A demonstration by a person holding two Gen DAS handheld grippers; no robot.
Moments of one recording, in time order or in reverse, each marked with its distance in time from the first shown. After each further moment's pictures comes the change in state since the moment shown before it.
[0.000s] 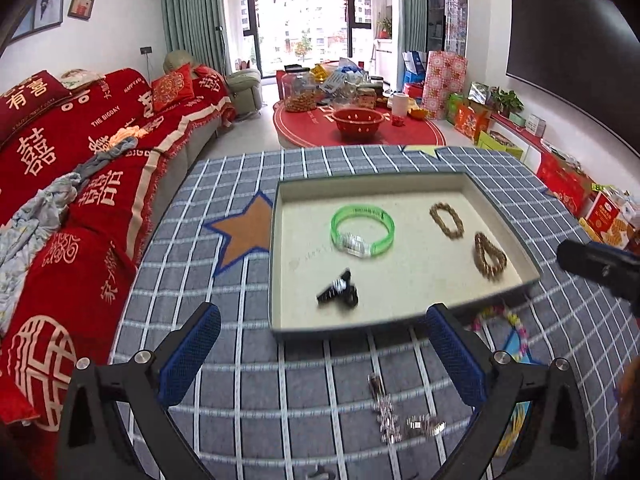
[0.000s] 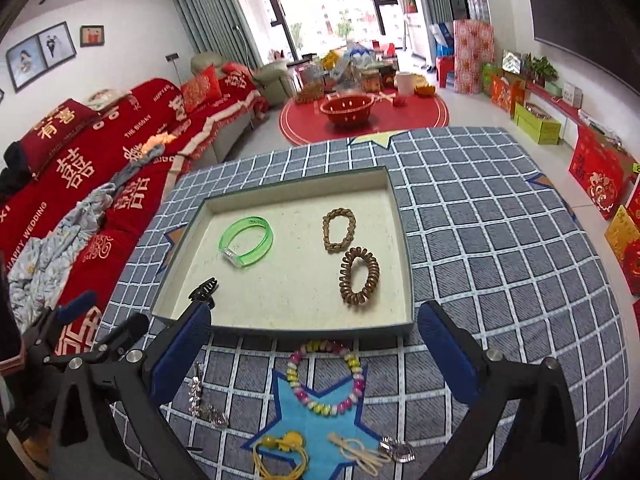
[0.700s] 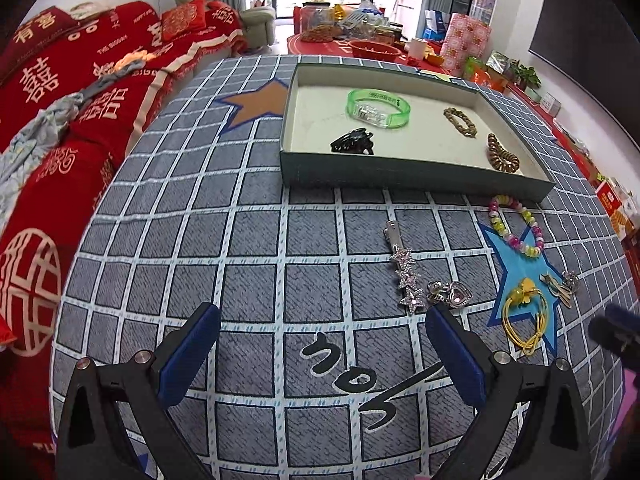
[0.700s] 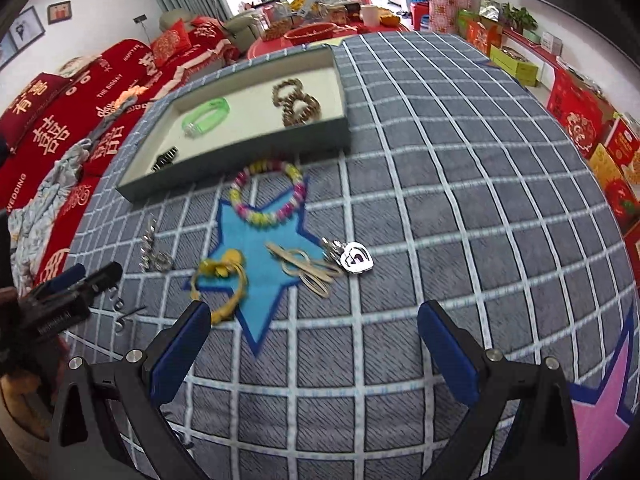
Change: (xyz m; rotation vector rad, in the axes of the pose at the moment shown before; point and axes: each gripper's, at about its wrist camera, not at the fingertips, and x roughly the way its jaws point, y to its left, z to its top) left arm 0.006 0.007 -0.084 -0.115 0.211 -0.021; right arm -0.015 -0.040 -0.114 0.060 0.222 -0.082
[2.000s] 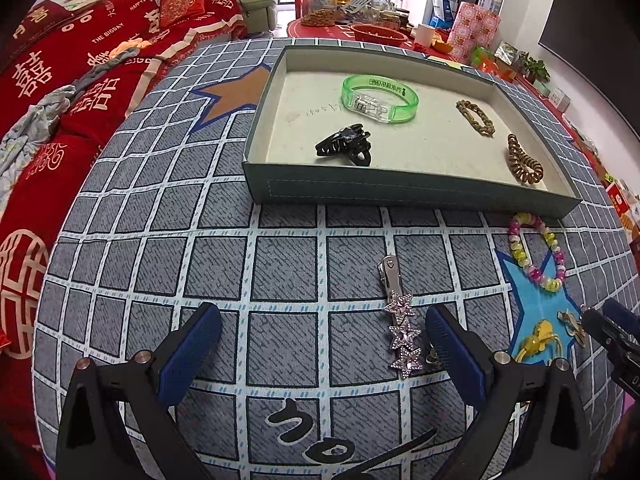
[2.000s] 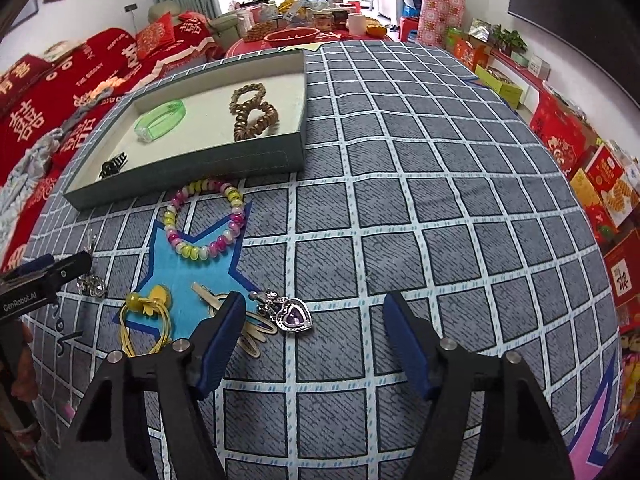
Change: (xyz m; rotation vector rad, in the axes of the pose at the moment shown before) left arm 0.039 -0.013 0.029 -0.005 0.058 0.011; right arm 0.029 -0.011 0.025 -0.069 -0.033 -0.129
